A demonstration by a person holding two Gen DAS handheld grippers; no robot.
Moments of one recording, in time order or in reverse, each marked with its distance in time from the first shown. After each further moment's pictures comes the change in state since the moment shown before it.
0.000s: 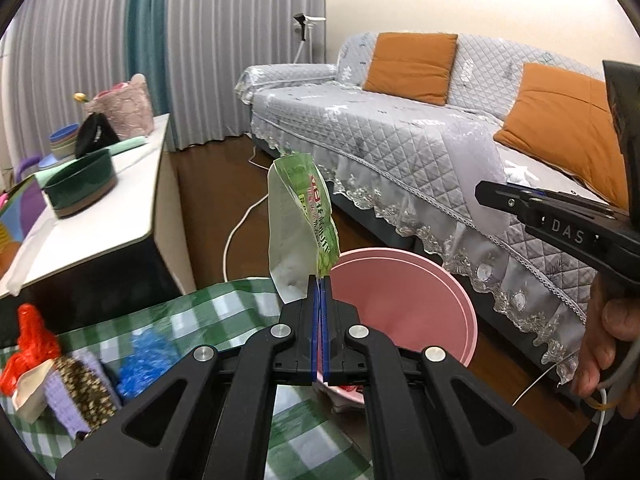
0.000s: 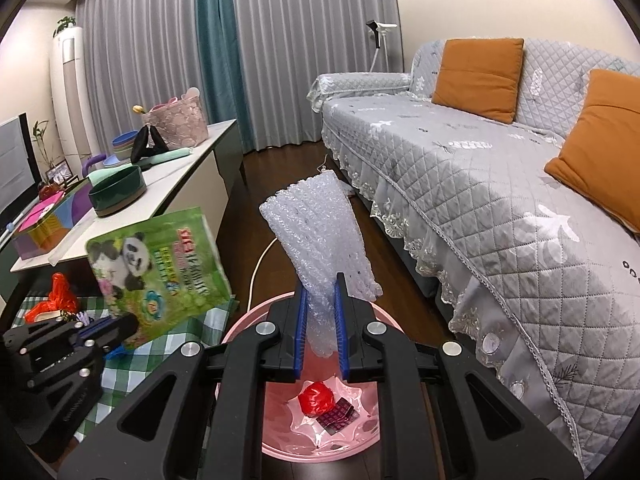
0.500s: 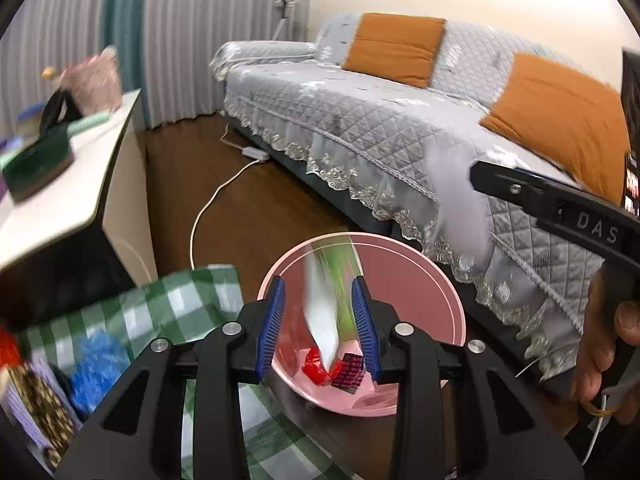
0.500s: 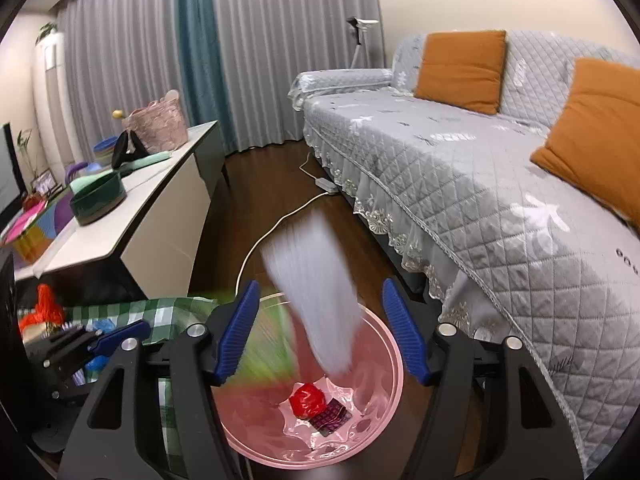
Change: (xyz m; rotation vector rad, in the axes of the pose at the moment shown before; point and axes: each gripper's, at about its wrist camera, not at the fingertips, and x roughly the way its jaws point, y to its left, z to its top) left arm 0.037 0.000 -0.006 -0.041 0.074 -0.112; right arm 0.008 -0.011 0.000 0.052 0.009 -0.049
